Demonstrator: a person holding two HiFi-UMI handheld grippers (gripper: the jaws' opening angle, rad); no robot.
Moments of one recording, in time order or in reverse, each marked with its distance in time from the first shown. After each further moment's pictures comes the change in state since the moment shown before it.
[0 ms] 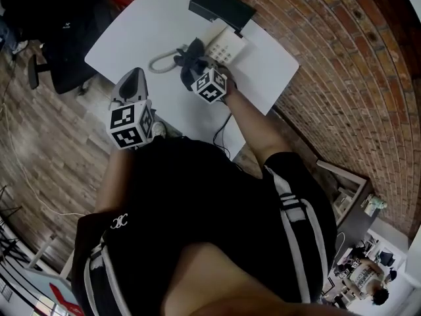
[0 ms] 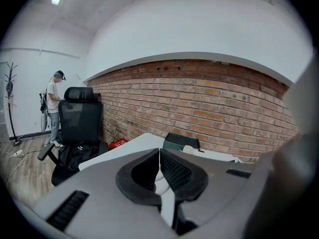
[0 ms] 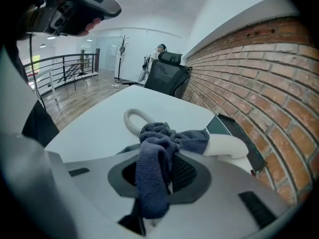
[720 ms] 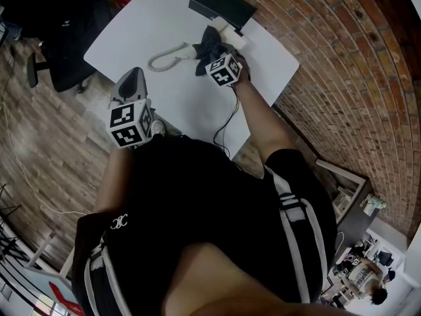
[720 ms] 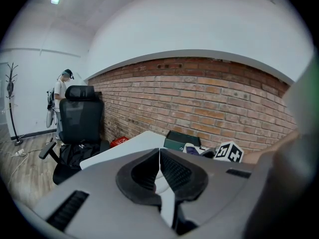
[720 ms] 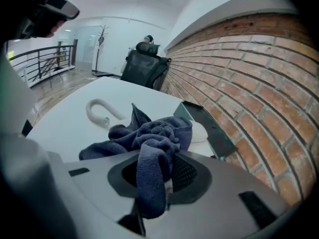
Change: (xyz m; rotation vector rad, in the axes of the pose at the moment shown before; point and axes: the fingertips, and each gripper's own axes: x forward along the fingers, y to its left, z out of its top) left arm 0.002 0.003 -0.007 -0.002 0.020 0.011; right arm -0.008 -0.089 -0.038 0.104 0.101 -0.197
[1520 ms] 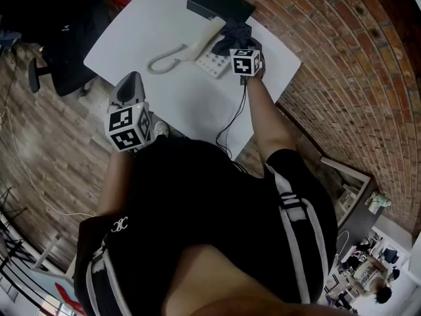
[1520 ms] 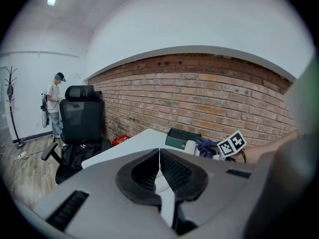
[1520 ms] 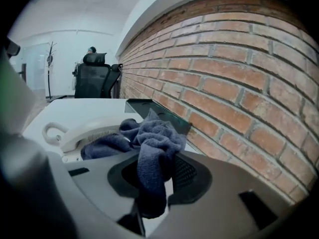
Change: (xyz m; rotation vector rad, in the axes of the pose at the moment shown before) left arm 0.005 0.004 -0.004 0.017 0.026 0.014; right arm -0.017 -0.110 -0.049 0.428 -0.016 -0.297
